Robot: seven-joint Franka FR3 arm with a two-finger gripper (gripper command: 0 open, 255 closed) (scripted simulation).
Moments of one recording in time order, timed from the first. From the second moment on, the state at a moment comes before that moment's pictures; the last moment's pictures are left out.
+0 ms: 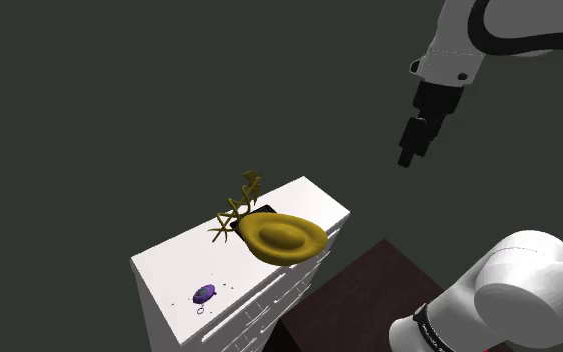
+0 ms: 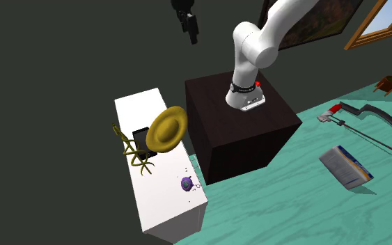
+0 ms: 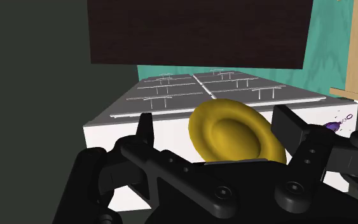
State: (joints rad) arm -0.02 -0.76 -0.04 -2.42 -0.06 1.48 -0.12
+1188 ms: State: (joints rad) arm 0.11 -0.40 0.17 -2.51 0.12 1.89 0.10
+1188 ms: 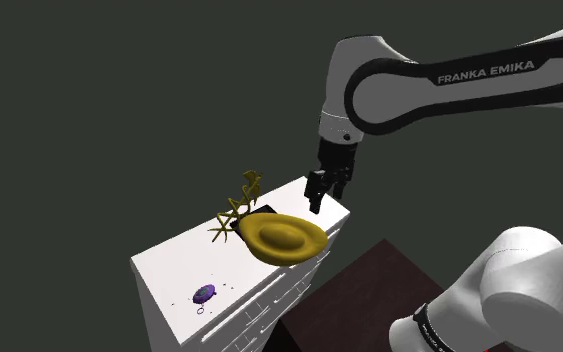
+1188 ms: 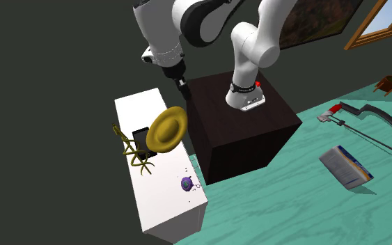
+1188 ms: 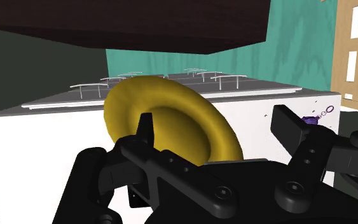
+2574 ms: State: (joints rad) arm 0.27 0.37 0.32 -2.15 0.08 2.28 0.38
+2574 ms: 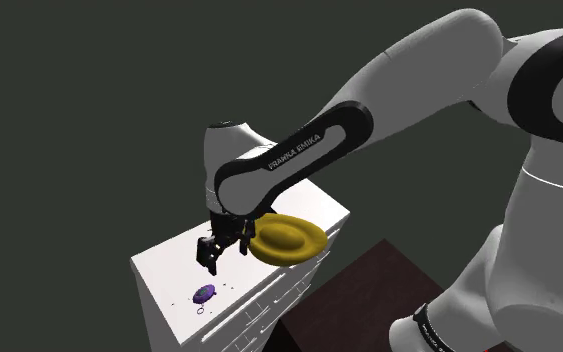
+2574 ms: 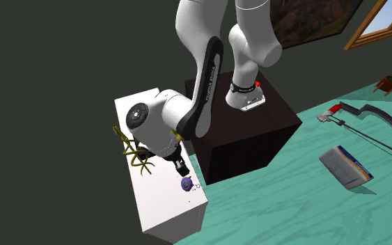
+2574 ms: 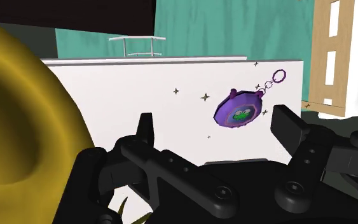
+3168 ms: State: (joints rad) arm 0.35 0.61 0.31 -1.97 0.04 2.33 0.44
